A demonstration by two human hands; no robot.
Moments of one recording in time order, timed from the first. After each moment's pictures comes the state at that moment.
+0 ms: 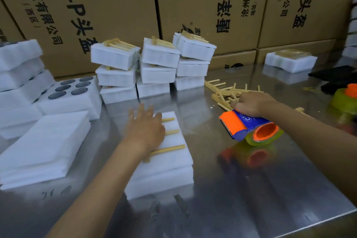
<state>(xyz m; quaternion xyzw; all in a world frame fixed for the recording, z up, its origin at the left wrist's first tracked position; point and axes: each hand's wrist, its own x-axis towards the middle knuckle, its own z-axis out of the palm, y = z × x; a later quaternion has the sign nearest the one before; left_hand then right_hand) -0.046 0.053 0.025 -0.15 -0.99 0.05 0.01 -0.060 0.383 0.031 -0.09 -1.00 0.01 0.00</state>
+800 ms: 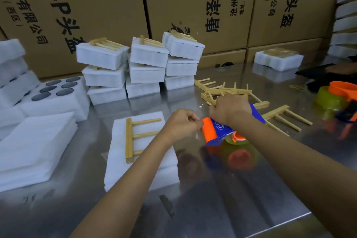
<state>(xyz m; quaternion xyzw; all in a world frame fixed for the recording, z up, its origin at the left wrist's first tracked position) -0.053 0.160 0.001 -0.23 -0.88 -0.42 -0.05 -0.035 0.329 0.024 -0.13 -0.98 -0.09 0.11</state>
